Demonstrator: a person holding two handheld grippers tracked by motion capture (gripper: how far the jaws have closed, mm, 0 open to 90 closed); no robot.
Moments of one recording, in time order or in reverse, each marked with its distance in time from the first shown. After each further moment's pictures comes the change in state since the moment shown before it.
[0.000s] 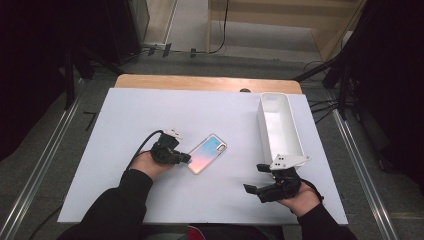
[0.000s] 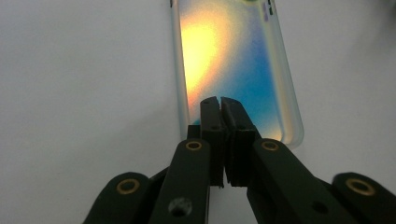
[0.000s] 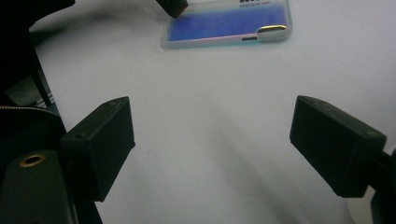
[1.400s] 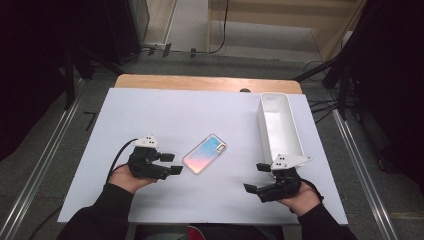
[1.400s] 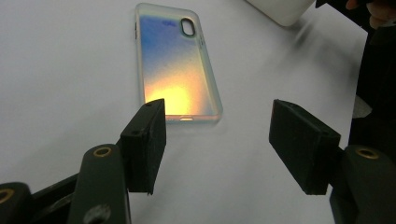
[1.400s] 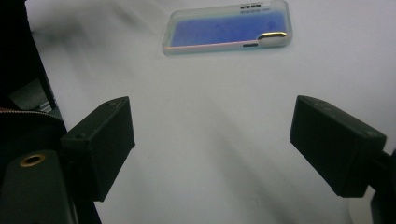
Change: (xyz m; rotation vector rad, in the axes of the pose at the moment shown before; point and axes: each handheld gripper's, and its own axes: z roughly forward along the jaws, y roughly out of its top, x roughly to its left) left arm -0.023 -0.041 -0.065 -0.225 -0.073 0.030; right arm -0.001 -0.001 0.000 -0.023 0.009 -0.003
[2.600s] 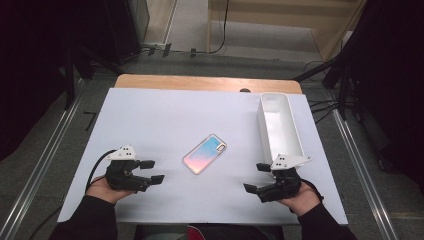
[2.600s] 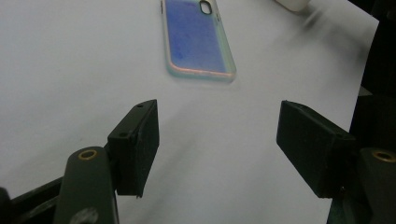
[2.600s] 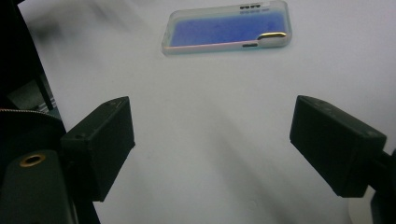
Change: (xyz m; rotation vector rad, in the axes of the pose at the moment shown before) left arm 0.003 -0.037 -0.039 -0.028 0.053 0.007; right arm 0.000 0.000 0.000 -0.003 -0.004 -0.001
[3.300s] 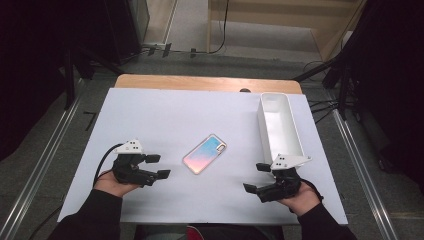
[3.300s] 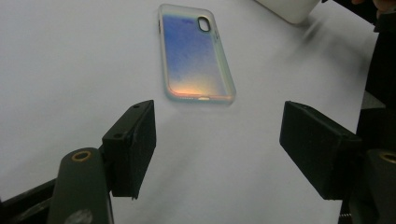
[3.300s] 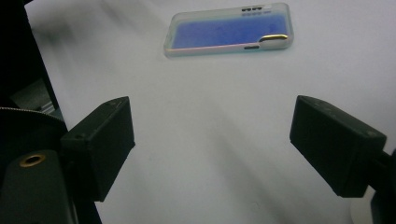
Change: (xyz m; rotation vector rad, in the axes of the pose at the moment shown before) left arm -0.001 0.020 0.012 -0.008 0.009 0.014; right arm 0.000 0.001 0.000 -0.004 0.008 0.000
